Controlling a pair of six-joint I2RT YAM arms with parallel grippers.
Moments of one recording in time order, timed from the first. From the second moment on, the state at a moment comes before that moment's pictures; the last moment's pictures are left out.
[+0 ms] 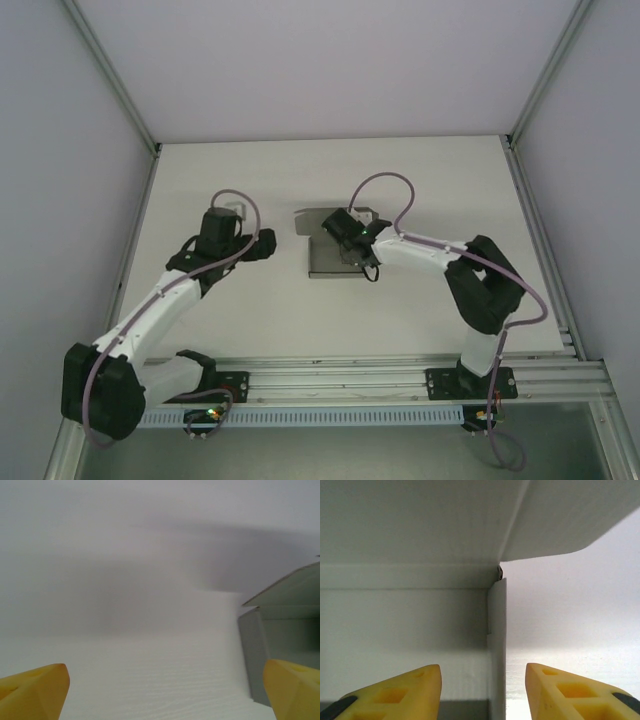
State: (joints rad) left arm -0.44 1.13 0.77 -0.37 -0.03 -0.39; right arm 0.73 1.78 1.22 -0.63 0.40 0.70
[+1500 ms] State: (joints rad) left arm -0.50 1.69 1.32 -0.59 0.35 0.36; right arm 0.38 1.83 1.54 -0.86 -0.19 -0.47
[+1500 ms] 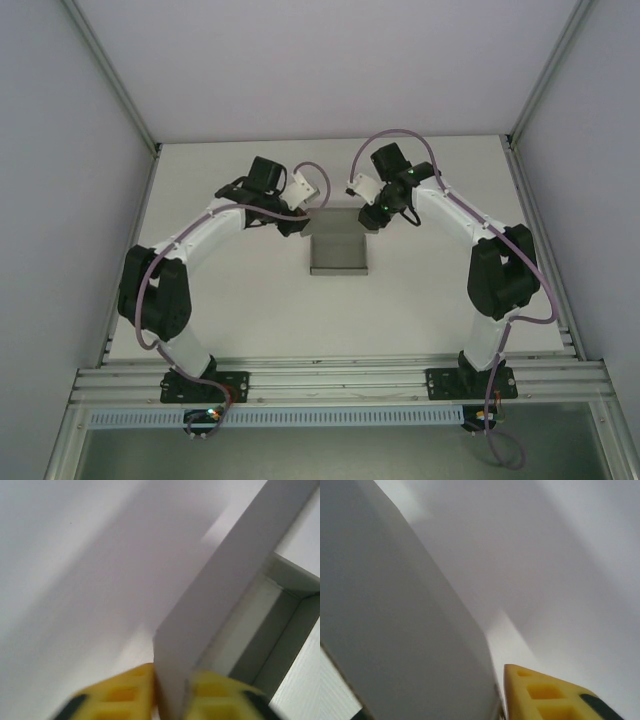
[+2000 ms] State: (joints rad) left arm -0.55 1.62 1.26 -0.47 0.22 0.20; right arm 0.39 1.79 1.54 -0.86 -0.13 -0.35
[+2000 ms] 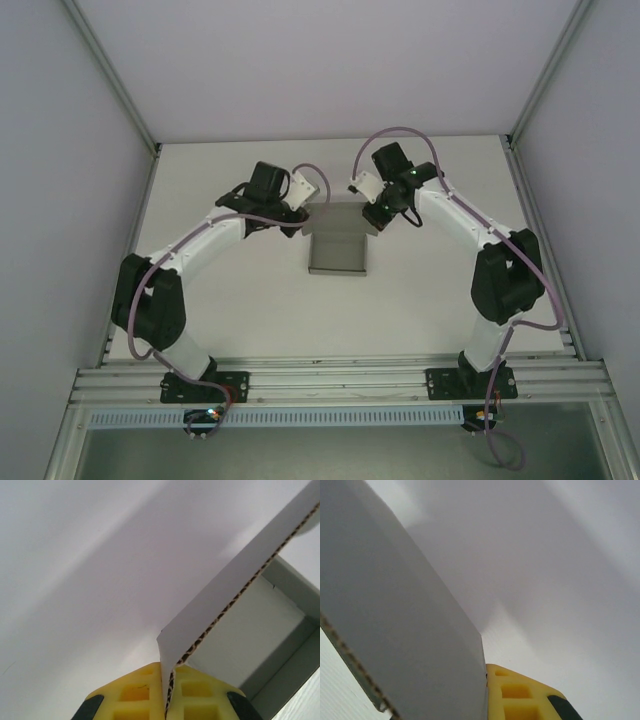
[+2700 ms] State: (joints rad) left arm -0.64 1.62 1.18 -0.22 -0.06 -0.49; right arm 0.55 1.74 1.31 -0.44 0.19 0.62
